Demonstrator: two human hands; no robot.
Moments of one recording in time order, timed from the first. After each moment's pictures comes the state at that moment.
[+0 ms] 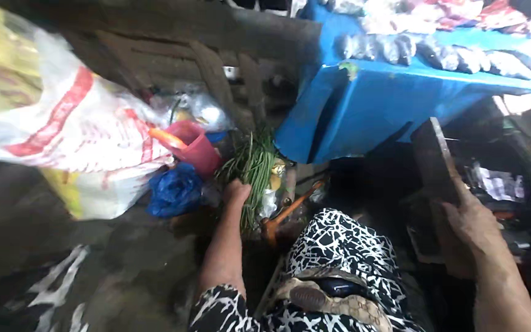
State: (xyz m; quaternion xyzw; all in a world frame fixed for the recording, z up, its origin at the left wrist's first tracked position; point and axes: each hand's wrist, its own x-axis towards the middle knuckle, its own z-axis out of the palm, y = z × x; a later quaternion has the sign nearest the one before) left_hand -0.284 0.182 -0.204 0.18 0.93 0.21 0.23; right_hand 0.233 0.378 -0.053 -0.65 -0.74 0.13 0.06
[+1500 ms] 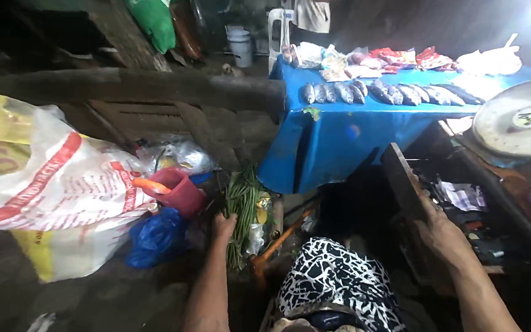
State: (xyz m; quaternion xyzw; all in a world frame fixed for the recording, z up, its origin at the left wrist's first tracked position) left_hand -0.278 0.189 -0.201 0.18 0.89 0.36 0.21; right_hand 0.231 0.378 -0.052 -0.65 -0.75 0.13 0.04
